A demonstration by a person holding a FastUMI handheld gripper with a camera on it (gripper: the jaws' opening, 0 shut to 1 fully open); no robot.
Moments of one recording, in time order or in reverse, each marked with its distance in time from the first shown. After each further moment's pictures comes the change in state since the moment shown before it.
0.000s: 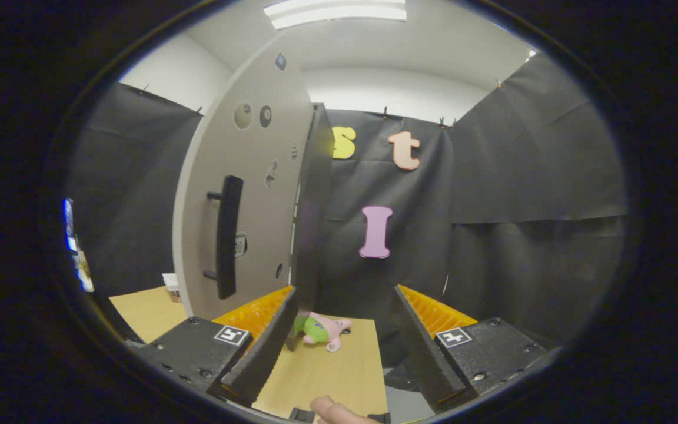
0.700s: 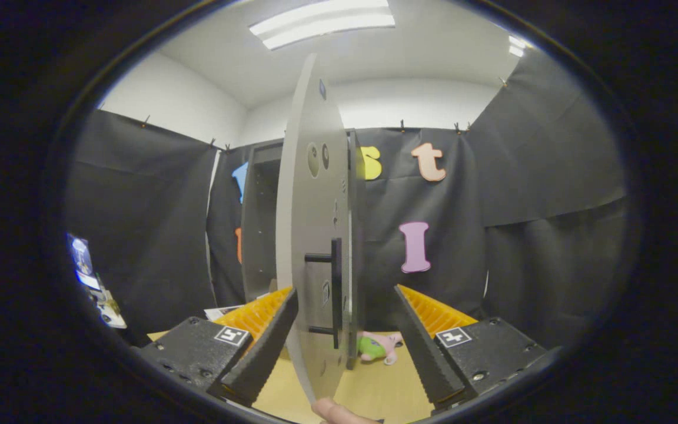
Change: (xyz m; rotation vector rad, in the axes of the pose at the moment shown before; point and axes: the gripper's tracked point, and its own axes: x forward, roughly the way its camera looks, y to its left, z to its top) arm -0.019 0.118 0.059 0.113 -0.097 0.125
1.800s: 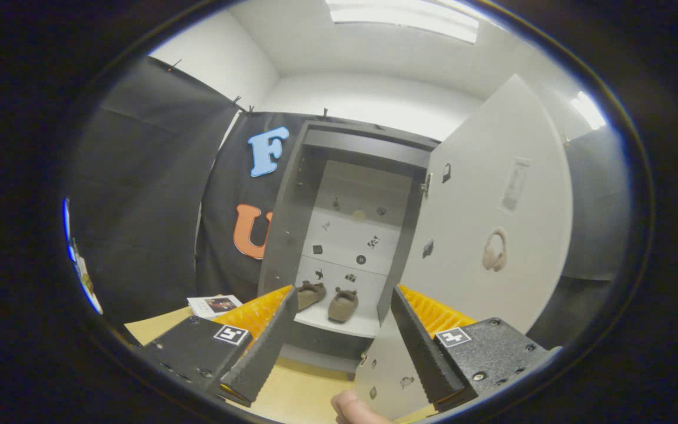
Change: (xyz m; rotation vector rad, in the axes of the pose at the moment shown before) arm 0.071 0.190 0.062 -0.258 0.058 -0.075
